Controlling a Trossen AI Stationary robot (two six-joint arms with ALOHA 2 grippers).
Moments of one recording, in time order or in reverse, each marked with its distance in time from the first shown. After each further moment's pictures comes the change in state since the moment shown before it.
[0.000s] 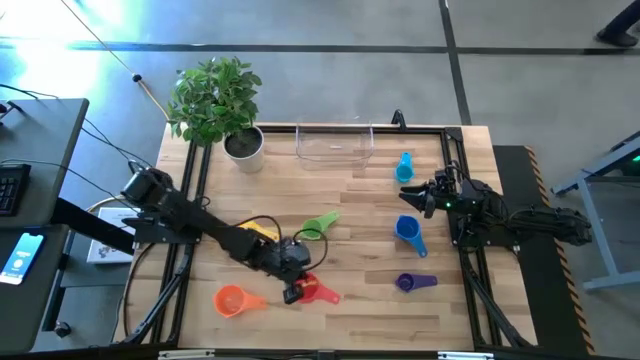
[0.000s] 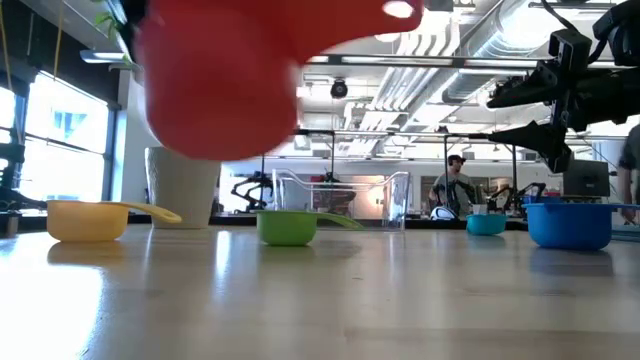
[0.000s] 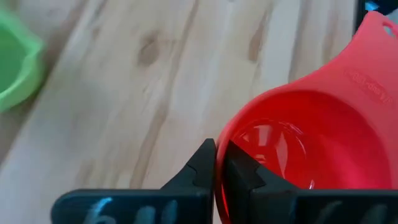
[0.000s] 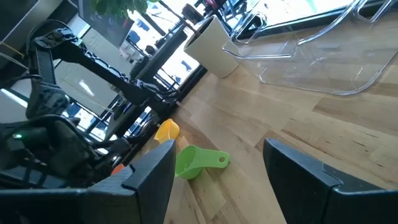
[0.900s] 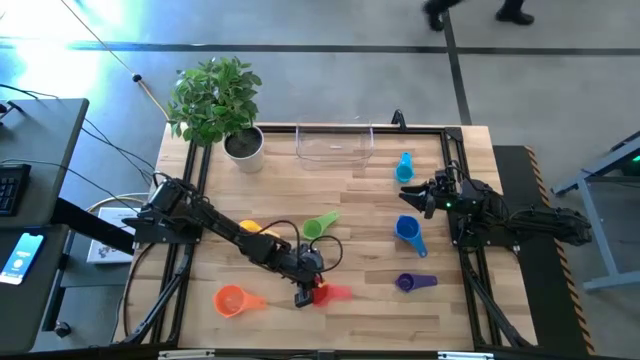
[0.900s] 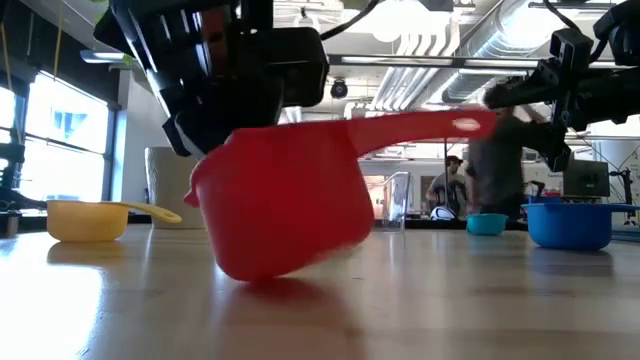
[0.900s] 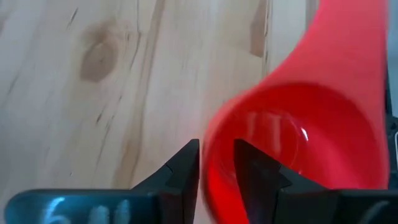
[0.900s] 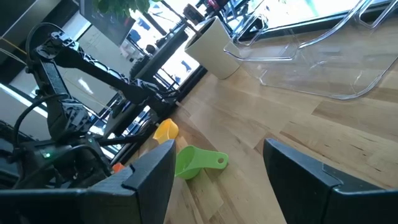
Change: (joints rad) left arm 0.066 0.237 -0.002 0.302 0.153 0.143; right arm 0.000 -0.007 0.000 -0.005 0.000 -0.025
